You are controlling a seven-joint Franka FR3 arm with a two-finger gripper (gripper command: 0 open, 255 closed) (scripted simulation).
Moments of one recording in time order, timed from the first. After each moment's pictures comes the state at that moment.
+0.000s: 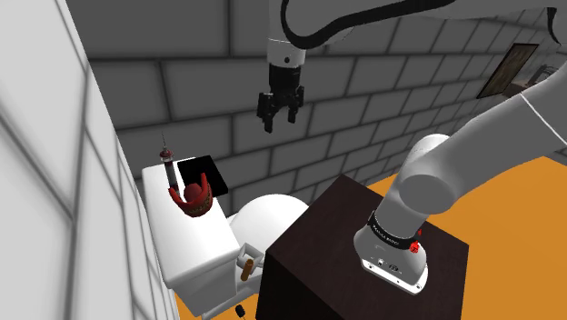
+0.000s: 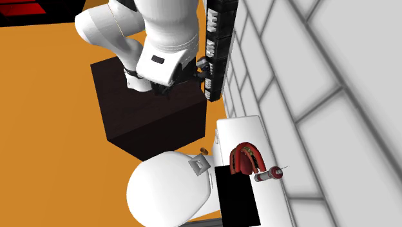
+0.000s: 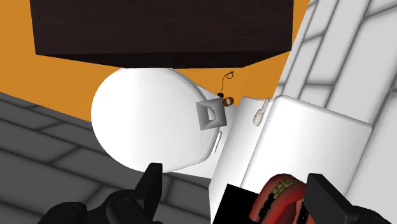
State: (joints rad) arm 0.06 -0.49 0.17 -2.44 0.12 1.87 0.22
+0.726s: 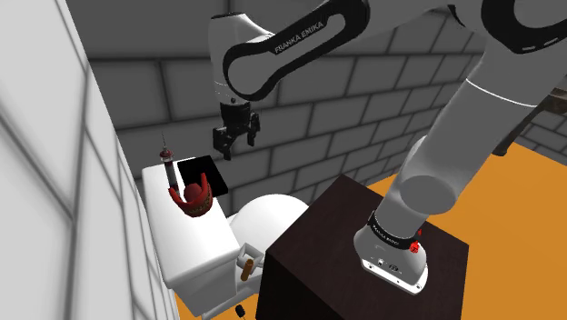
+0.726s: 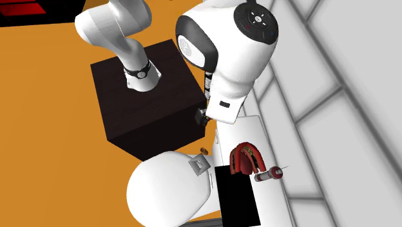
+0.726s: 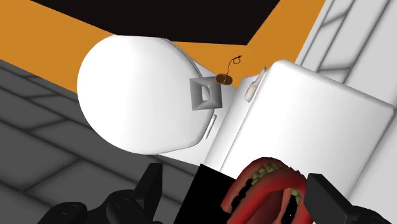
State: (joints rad) arm 0.08 -0.08 0.30 -2.29 0.00 2.13 0.37
